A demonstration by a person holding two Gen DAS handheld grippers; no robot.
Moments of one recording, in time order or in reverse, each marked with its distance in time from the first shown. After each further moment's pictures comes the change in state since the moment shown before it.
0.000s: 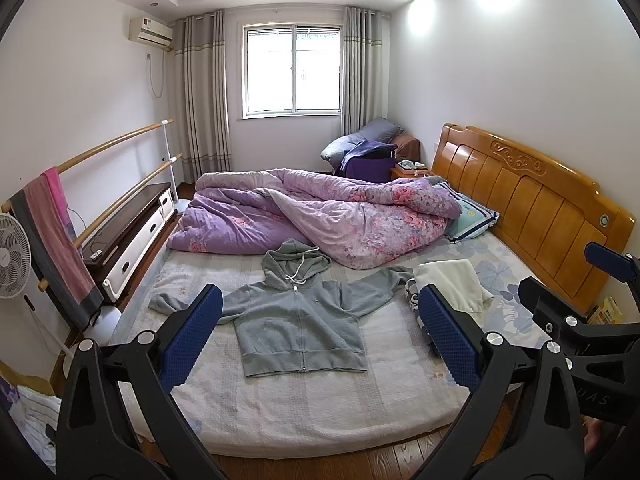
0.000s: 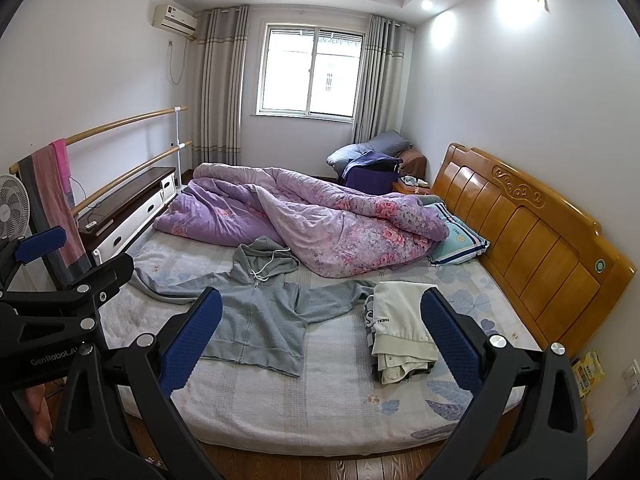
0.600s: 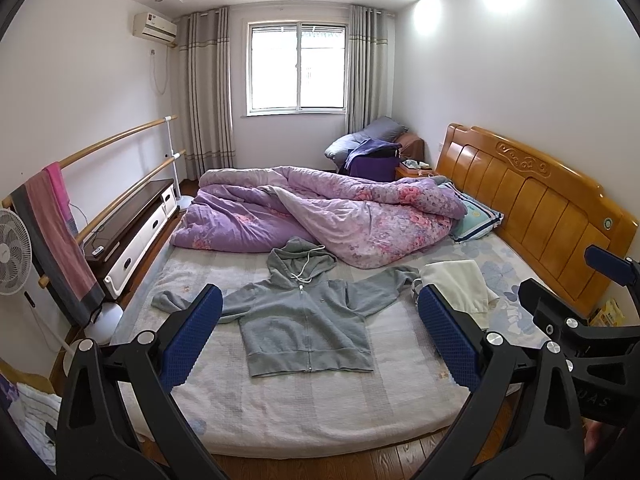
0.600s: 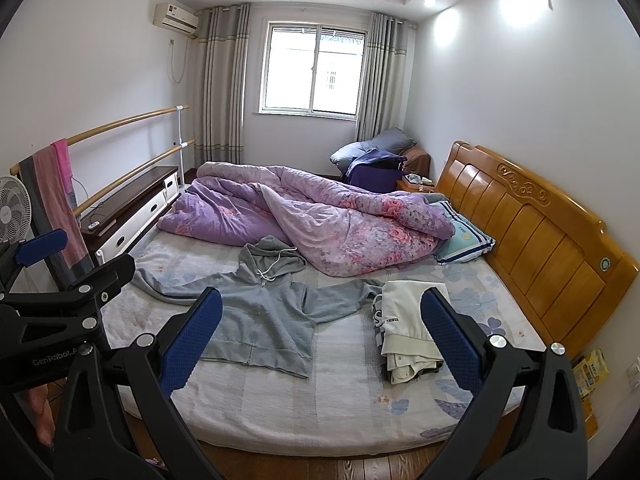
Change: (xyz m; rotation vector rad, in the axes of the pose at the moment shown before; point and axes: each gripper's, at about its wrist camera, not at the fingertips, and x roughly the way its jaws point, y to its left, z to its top) left arm 0.005 0.021 0.002 -0.006 0.004 0.007; right arm 0.010 0.013 0.001 0.005 0.011 0.009
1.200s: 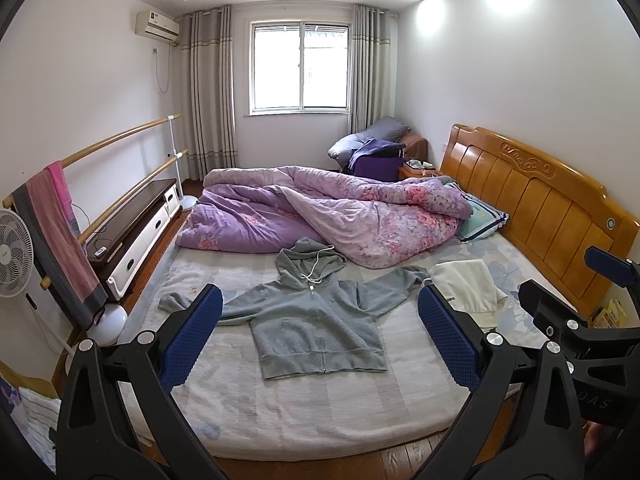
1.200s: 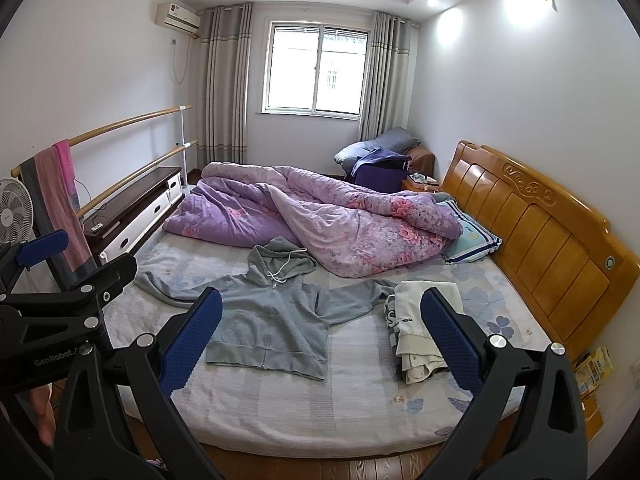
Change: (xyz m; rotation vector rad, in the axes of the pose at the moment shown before) left arm 0.005 0.037 0.000 -0.005 0.003 0.003; right arm 0.011 0.035 0.004 0.003 0.003 0.005
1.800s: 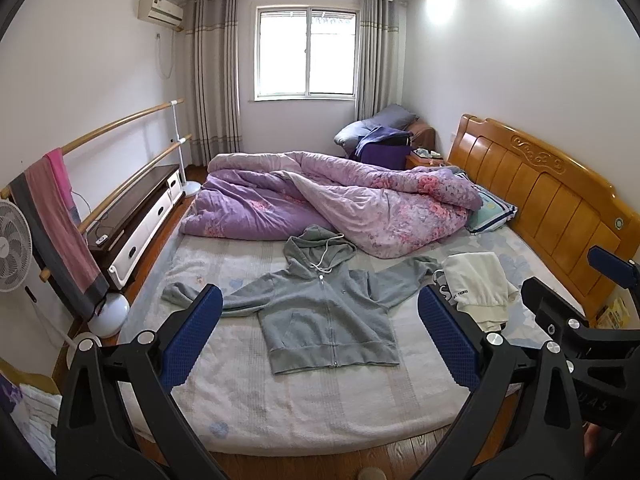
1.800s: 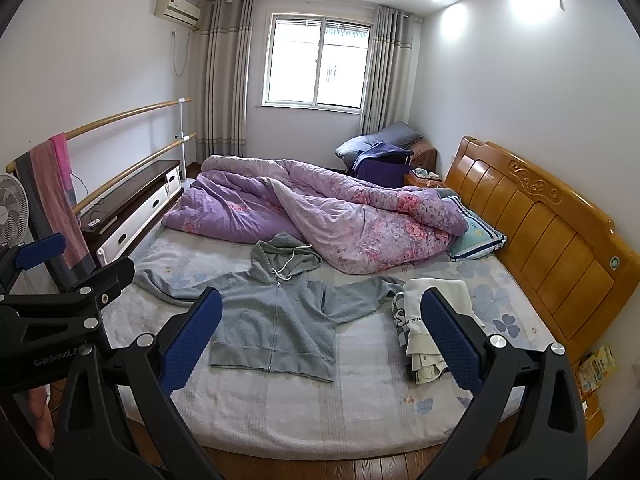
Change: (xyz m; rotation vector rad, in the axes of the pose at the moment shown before) left arm 0.045 0.038 0.007 -0.023 0.059 0.009; right arm 0.038 0.028 0.005 -0.007 0.025 -0.008
